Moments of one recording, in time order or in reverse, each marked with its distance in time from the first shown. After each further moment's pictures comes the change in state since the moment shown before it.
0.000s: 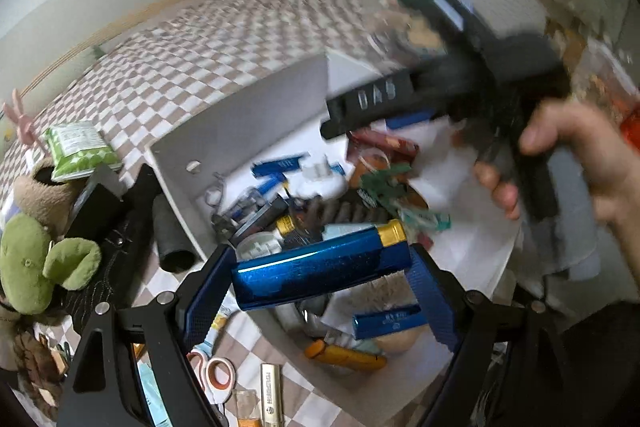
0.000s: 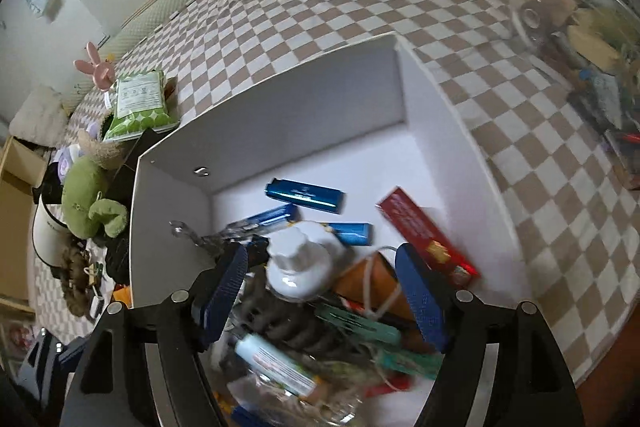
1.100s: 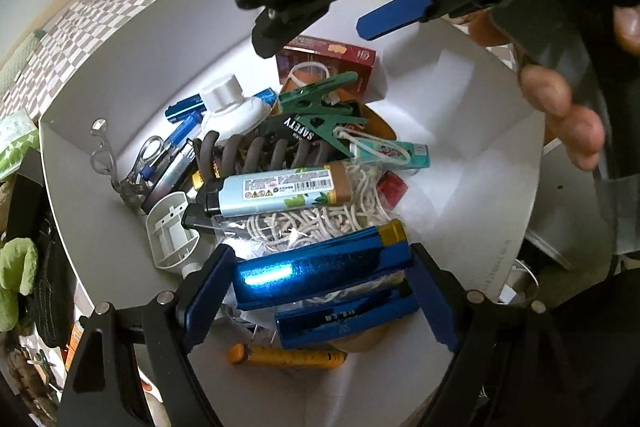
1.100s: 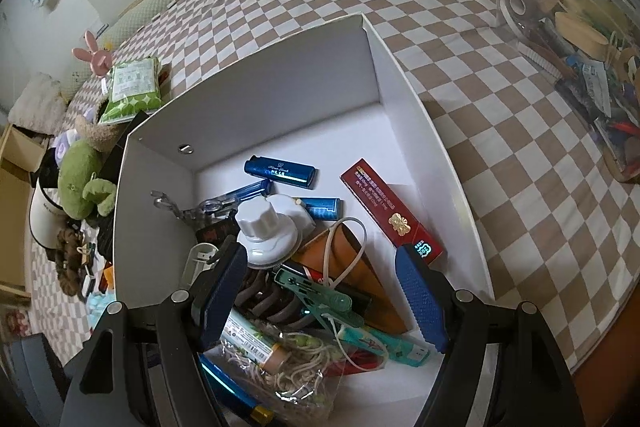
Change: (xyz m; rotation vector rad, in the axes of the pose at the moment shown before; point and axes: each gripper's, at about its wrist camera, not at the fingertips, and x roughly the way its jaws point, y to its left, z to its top) left arm 0.062 -0.053 -0.004 0.050 0.239 -0.088; right arm 0.000 -0.015 -0.007 -0.036 0.043 -0.008
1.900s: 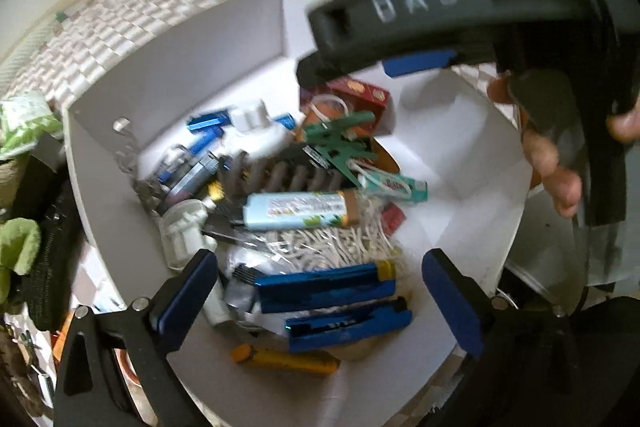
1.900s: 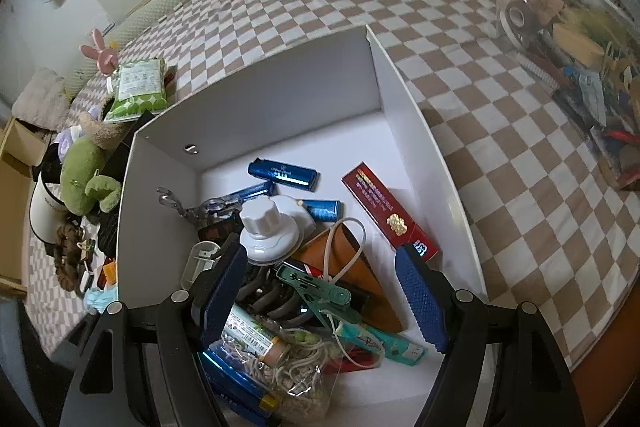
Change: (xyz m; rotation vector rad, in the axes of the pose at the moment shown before) left arm 0.018 0.057 -0.003 -0.092 -0.127 0.001; right arm -0.012 0.005 -0.006 -0.040 -0.062 -0.008
